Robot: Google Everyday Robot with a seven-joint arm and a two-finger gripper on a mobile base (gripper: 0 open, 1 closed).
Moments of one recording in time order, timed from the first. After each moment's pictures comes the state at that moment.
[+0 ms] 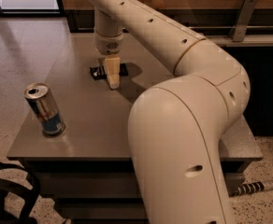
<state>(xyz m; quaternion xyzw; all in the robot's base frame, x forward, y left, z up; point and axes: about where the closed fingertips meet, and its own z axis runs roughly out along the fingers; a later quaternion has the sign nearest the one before) 0.715 0.090 0.813 -0.82 0.57 0.01 0.10</state>
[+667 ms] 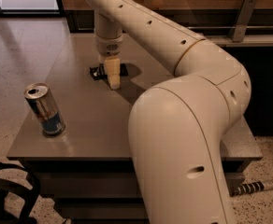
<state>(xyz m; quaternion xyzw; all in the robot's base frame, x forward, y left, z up) 0.722 0.088 0.807 -0.82 0.57 -0.01 0.11</state>
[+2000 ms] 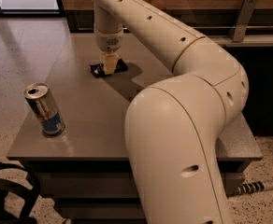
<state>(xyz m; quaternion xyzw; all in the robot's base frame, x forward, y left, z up) 0.722 0.088 0.825 -0.82 0.57 -0.01 0.11</state>
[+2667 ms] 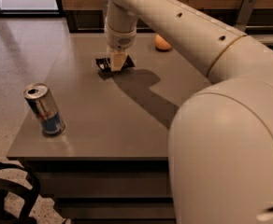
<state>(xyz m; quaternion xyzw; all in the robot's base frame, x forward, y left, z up) 0.708 0.062 0.851 -0.80 0.57 -0.03 0.17</state>
